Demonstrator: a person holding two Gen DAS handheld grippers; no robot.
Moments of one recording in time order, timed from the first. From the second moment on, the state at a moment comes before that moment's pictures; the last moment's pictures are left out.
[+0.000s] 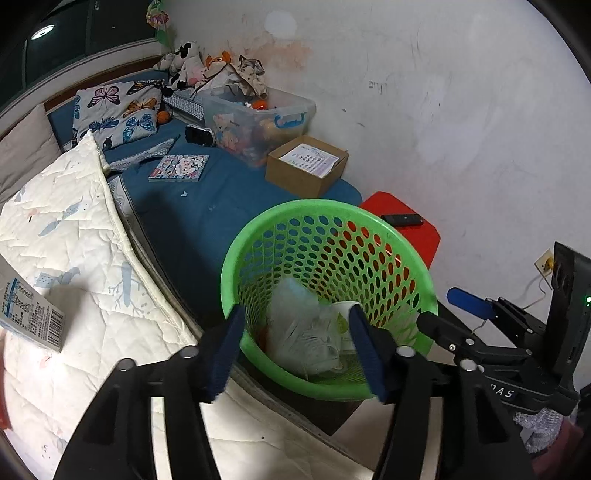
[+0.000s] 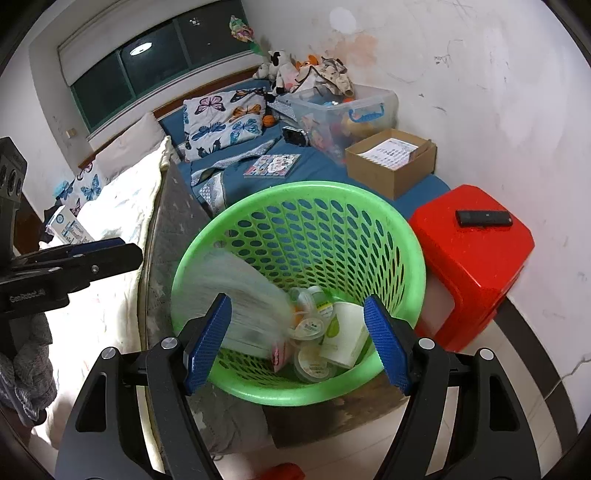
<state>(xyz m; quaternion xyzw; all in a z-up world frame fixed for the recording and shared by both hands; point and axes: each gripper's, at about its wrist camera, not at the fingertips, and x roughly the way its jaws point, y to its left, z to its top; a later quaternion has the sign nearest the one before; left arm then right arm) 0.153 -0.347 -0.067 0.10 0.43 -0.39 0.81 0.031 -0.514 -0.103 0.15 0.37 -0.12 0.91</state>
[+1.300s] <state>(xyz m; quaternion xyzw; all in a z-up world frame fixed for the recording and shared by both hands) 0.174 -0.081 -0.043 0.01 0.39 -0.17 0.90 0.140 -0.333 -0.060 0.03 0.35 0.08 0.93</state>
